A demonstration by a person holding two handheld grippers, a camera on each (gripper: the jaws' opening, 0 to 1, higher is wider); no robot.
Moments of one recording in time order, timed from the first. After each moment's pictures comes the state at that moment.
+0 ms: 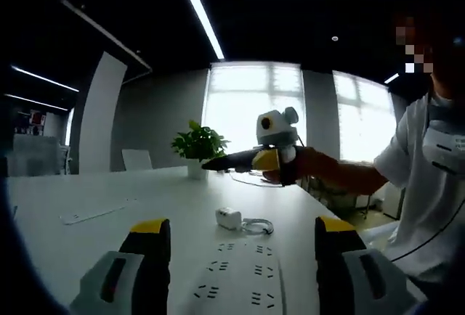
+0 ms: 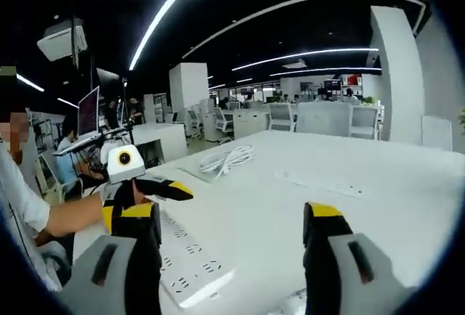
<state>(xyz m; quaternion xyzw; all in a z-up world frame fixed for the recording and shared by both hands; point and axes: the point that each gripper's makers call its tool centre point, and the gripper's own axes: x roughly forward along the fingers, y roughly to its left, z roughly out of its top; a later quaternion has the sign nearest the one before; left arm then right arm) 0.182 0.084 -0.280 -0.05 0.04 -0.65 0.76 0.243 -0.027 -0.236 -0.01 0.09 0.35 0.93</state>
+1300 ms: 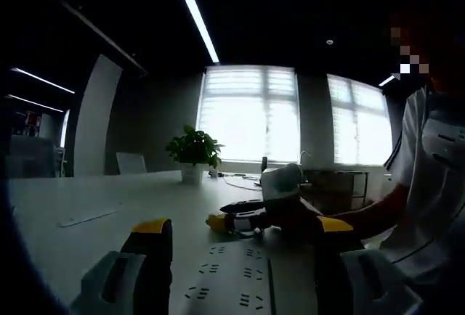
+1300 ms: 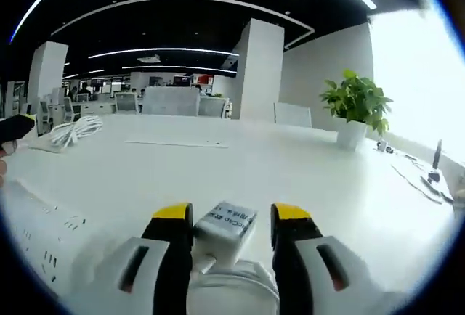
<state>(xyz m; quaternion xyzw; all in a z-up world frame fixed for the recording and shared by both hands) 0.169 0.085 -0.273 -0.06 0.03 -0.67 0.74 0.251 -0.125 -0.340 -0.06 0.12 -0.09 0.99</state>
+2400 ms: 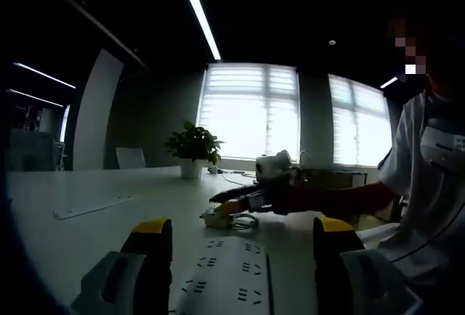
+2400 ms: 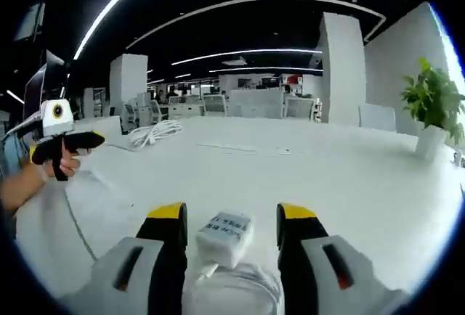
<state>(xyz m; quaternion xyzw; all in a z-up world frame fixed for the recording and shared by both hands) 0.169 0.086 -0.283 -0.06 0.04 -0.67 0.74 0.250 -0.108 -0.315 0.00 0.11 0.18 0.98</state>
